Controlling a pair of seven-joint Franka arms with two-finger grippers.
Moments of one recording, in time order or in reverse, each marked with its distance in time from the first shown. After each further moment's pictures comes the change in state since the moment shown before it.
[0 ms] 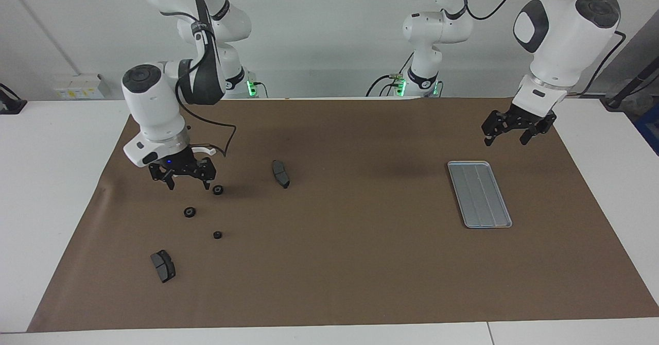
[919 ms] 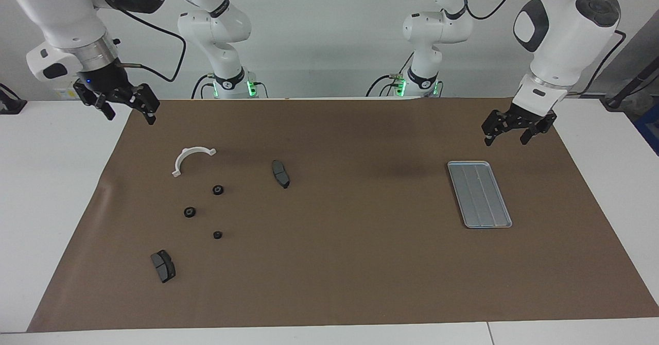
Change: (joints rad) left arm 0.000 -0.001 0.000 0.000 0.000 0.001 -0.001; right arm -0.095 -0.114 -0.003 0.308 0.000 -0.564 -0.002
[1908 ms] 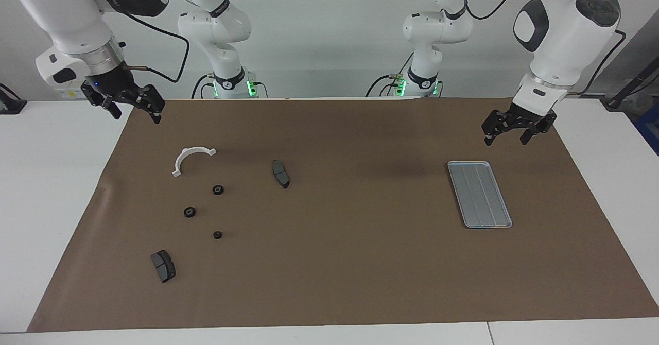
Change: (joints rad) left arm 0.000 -0.001 0.000 0.000 0.000 0.000 0.000; right arm 0.001 -0.011 0.007 -0.015 0.000 -0.013 0.000
